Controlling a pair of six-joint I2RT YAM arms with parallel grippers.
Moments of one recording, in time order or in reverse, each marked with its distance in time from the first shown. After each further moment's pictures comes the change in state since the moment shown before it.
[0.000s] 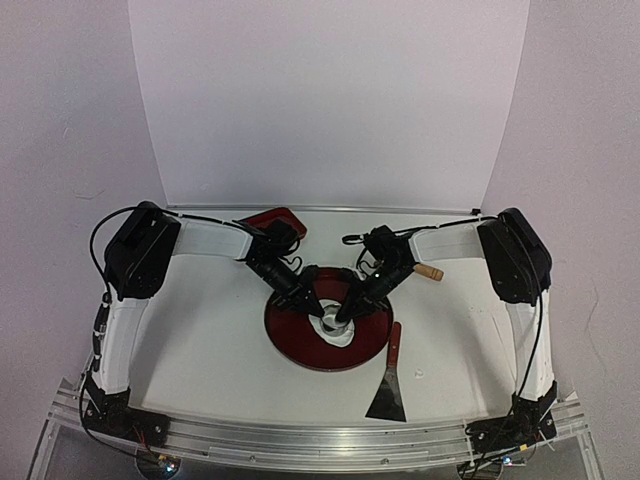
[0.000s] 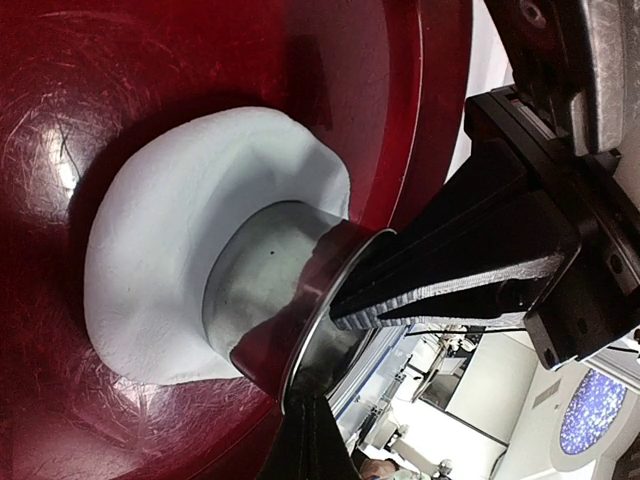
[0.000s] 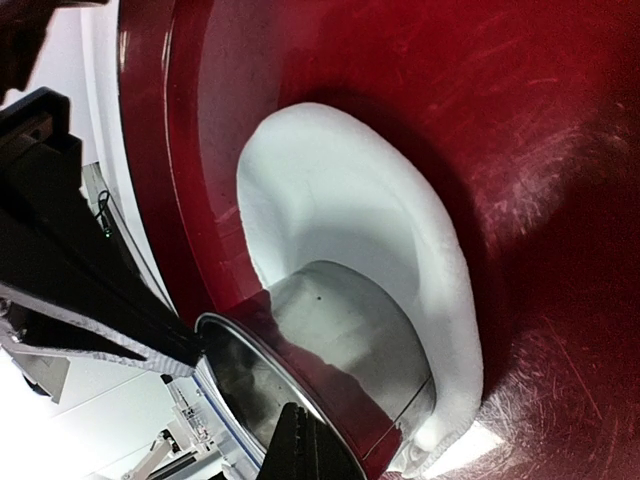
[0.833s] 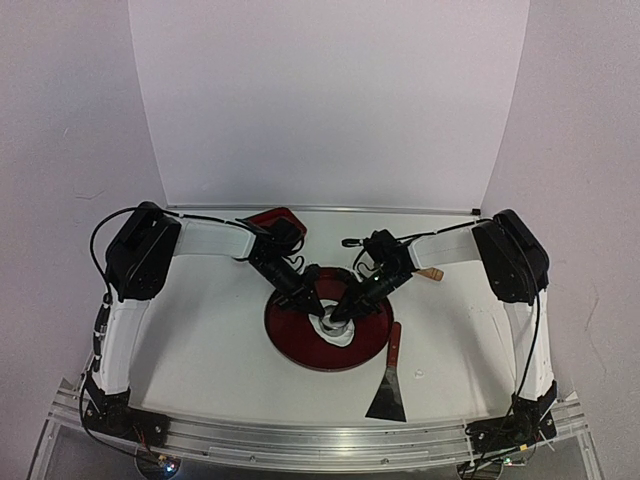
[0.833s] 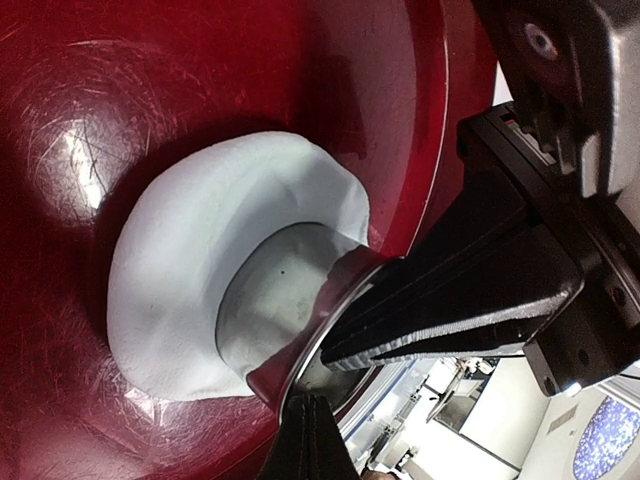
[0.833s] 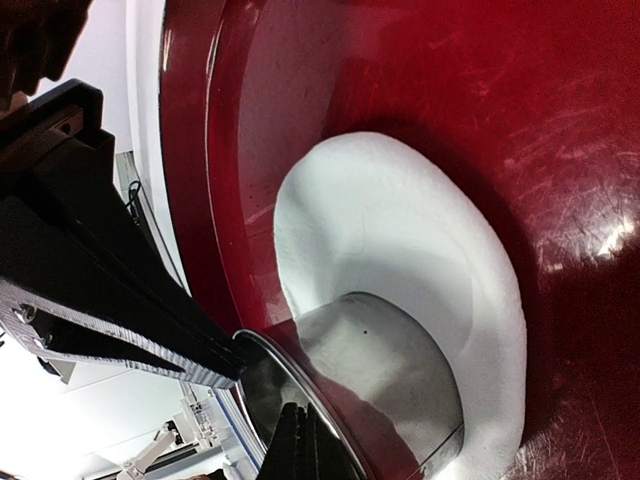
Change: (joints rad) left arm -0.015 0.004 0.028 -0.032 -0.095 -0.022; right arm -0.004 0.024 -0.051 0.156 -0.091 0.005
